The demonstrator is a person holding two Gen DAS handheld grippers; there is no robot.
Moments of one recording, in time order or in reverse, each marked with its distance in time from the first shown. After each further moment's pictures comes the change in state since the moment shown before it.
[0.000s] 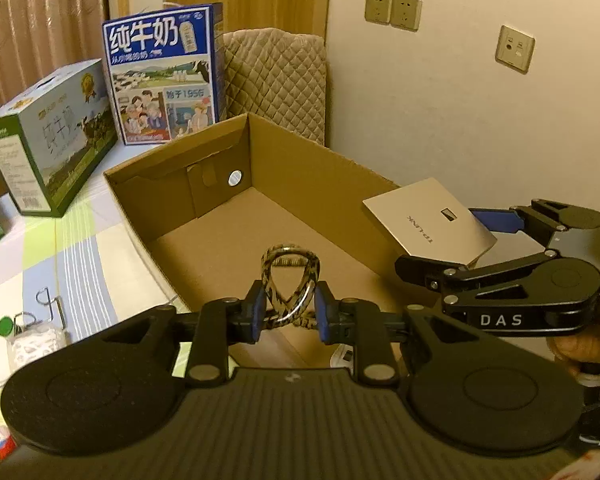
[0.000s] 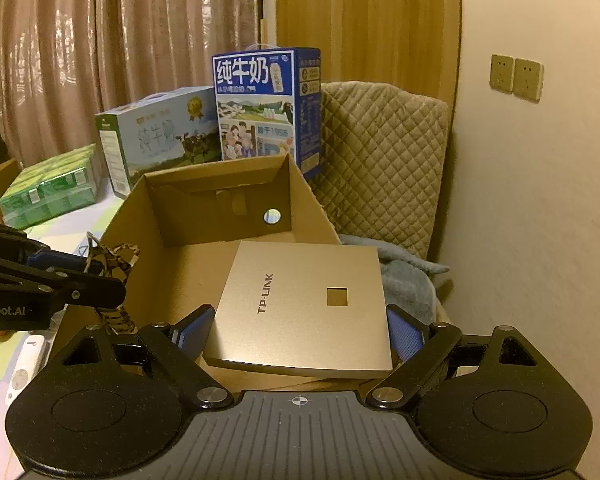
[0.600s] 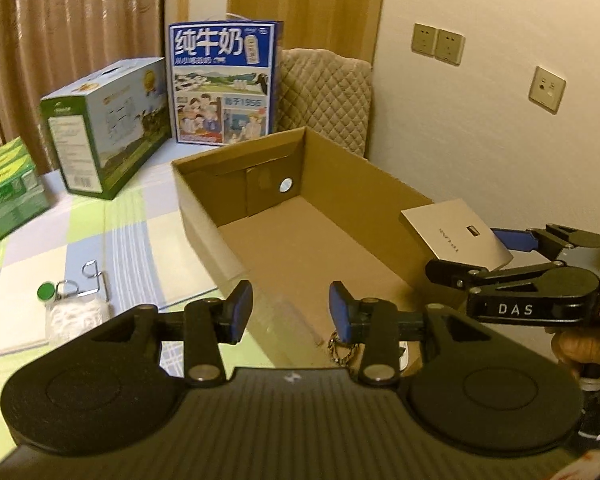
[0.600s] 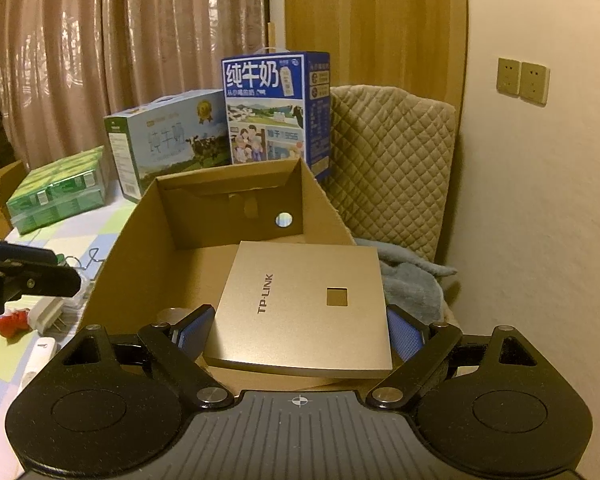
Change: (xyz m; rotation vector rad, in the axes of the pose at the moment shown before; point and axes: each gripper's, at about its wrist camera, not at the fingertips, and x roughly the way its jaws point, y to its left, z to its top) left arm -0.045 0.030 -0.018 -0.131 -0.053 0.086; right arm -0.003 0.011 0.002 -0.002 -0.005 0.021
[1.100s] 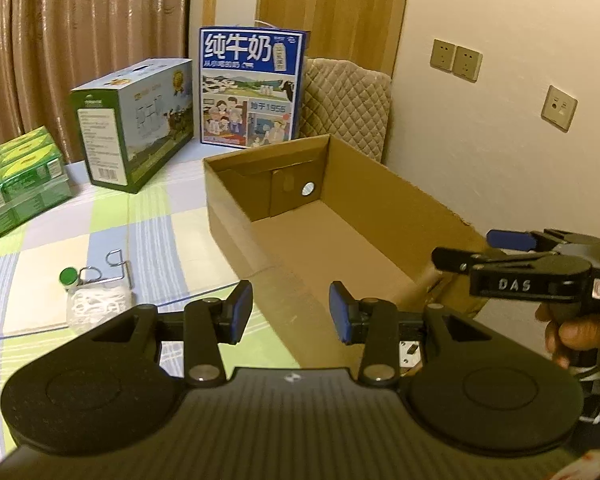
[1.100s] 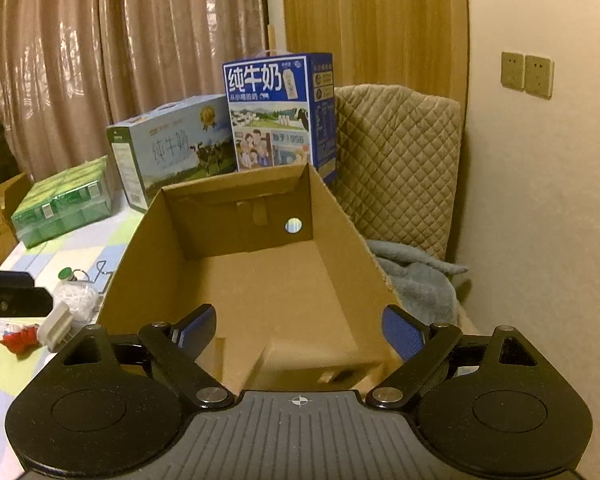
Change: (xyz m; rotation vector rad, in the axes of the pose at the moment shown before) left arm -0.022 0.017 -0.011 -0.052 -0.028 0.034; right arm 0.005 0.003 0.006 0.035 -0.009 0.022
